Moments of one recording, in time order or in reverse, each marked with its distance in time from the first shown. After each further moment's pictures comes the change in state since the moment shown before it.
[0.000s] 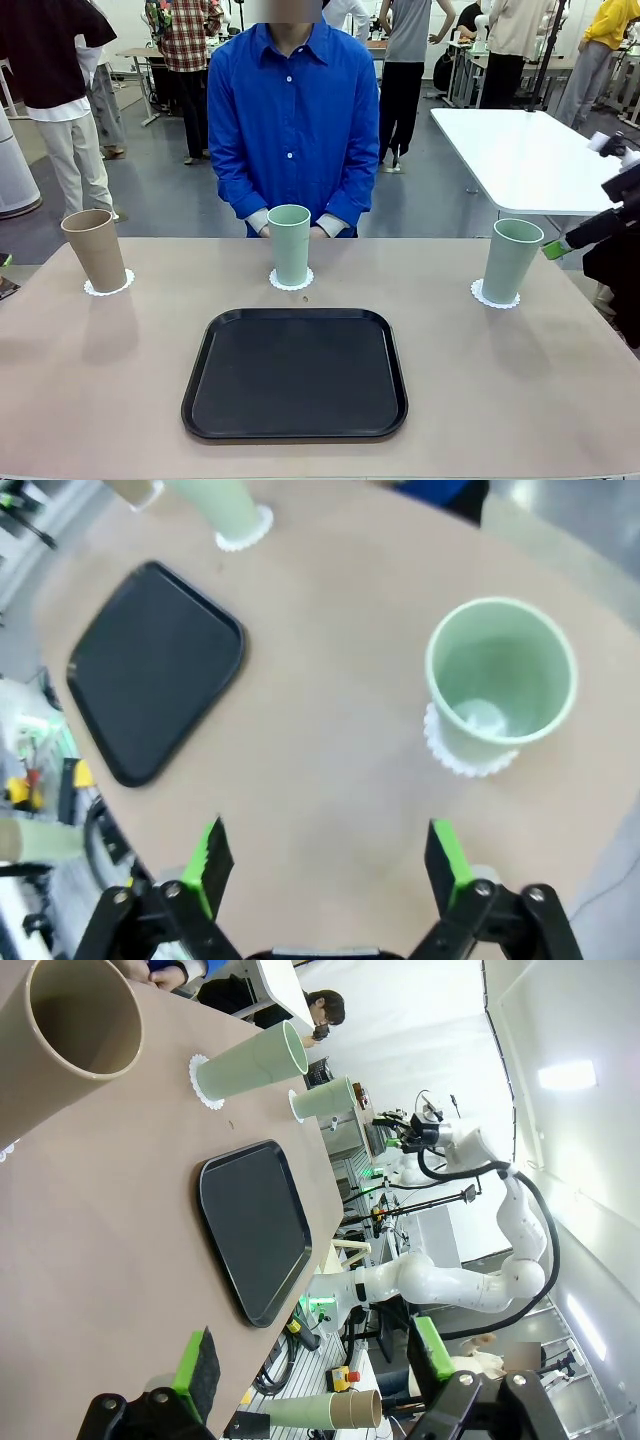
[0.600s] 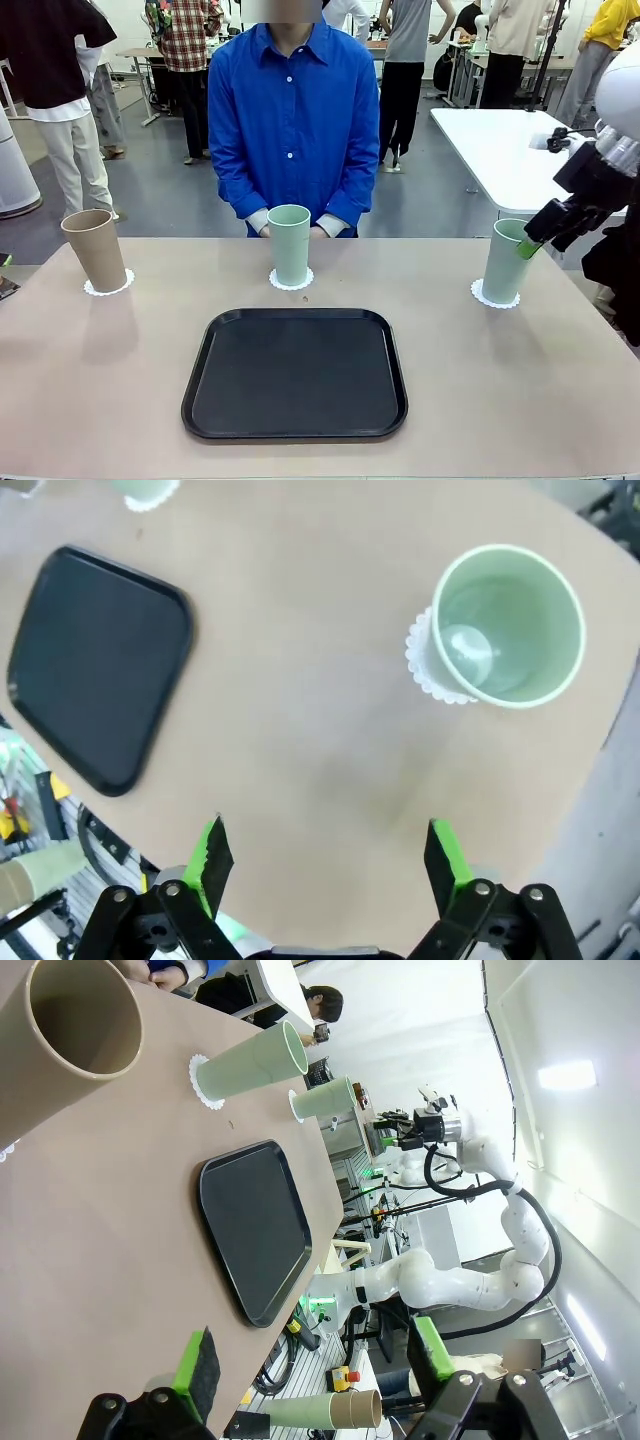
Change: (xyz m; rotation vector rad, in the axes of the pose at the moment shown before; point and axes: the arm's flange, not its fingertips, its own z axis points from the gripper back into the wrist) left arm 0.000 0.000 0.000 0.000 0.000 0.000; right arm 0.048 0.037 -0.026 -0.195 0.251 -0.179
